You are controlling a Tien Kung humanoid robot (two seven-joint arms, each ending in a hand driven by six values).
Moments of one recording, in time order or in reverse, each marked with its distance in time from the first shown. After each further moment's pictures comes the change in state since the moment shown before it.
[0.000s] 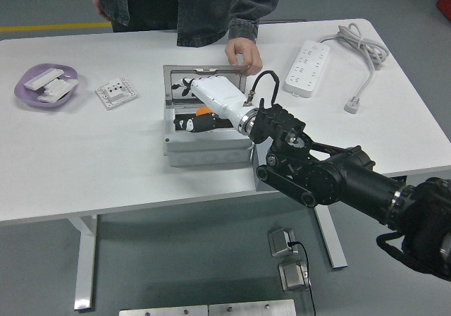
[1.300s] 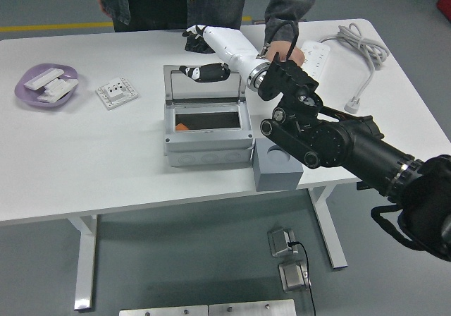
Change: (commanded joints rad) left arm 0.003 0.009 0.007 0.010 -0.022 -0.012 -0.022; right arm 0.102 0.000 0.151 -0.127 0.047 0.052 0.003
